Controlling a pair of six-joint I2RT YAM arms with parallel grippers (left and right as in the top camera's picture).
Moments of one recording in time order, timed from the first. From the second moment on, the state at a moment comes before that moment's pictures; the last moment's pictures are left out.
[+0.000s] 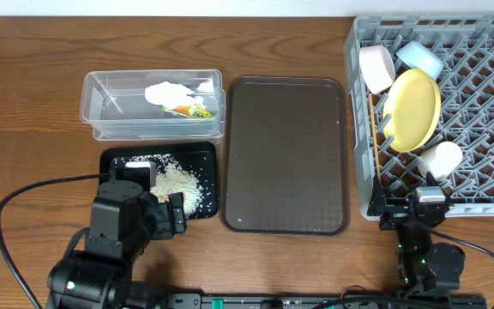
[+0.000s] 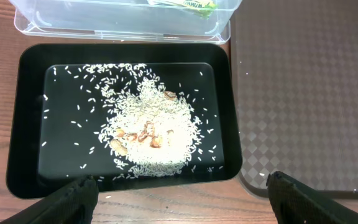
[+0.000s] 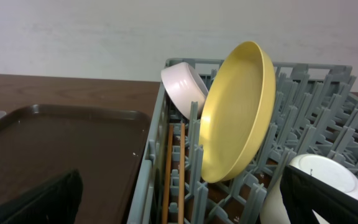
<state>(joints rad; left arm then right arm) -0.24 0.65 0.81 -1.02 -0.04 -0.28 -0.02 0.02 0.01 -0.06 -0.07 -0.02</state>
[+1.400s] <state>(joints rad) -0.09 0.01 0.01 -0.08 -0.03 -0.07 -0.02 0.02 0.01 -0.06 -0.07 -0.02</state>
